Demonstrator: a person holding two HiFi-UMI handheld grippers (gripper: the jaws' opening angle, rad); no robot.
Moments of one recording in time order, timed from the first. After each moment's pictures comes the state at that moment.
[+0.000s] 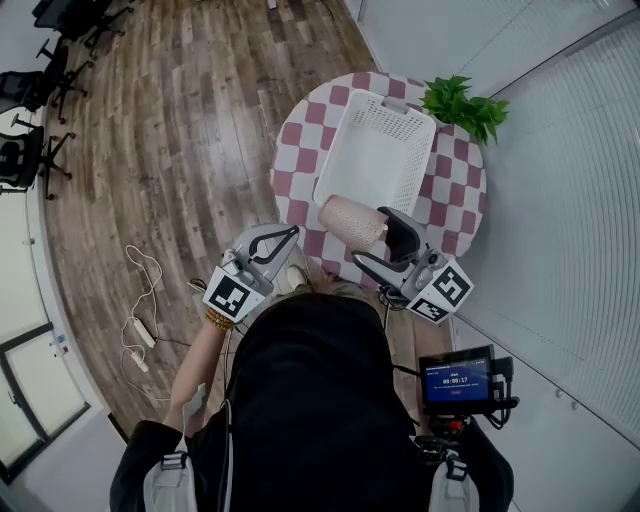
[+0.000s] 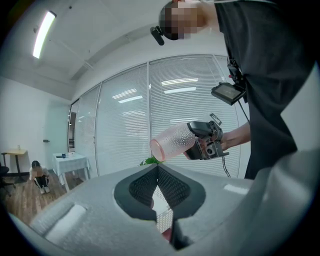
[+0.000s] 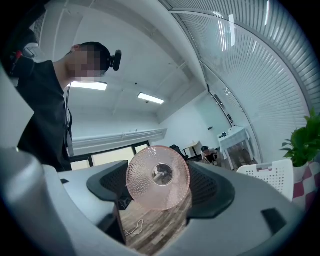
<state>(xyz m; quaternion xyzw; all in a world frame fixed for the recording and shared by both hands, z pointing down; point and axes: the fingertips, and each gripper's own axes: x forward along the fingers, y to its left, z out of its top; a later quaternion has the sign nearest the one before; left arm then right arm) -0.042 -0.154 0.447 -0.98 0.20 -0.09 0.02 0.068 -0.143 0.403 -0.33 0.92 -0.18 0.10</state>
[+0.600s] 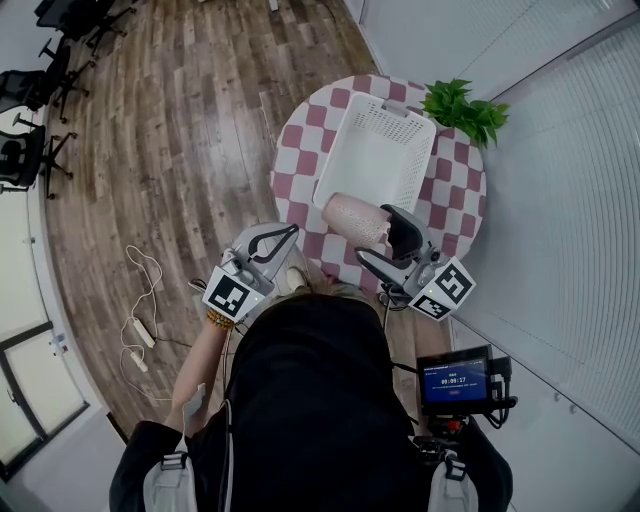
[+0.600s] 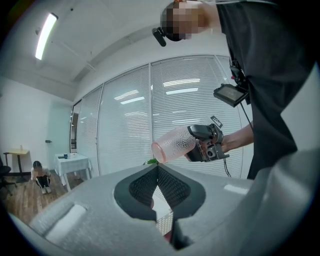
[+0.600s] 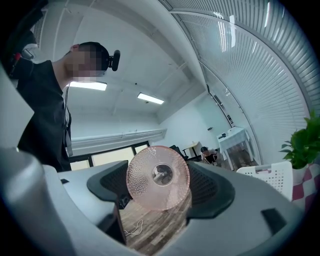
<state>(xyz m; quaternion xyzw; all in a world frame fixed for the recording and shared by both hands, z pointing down) -0.042 -0.160 0.441 -0.97 0.22 -0.08 0.01 0.075 -0.150 0.401 -0.33 0.92 -0.18 0.10</state>
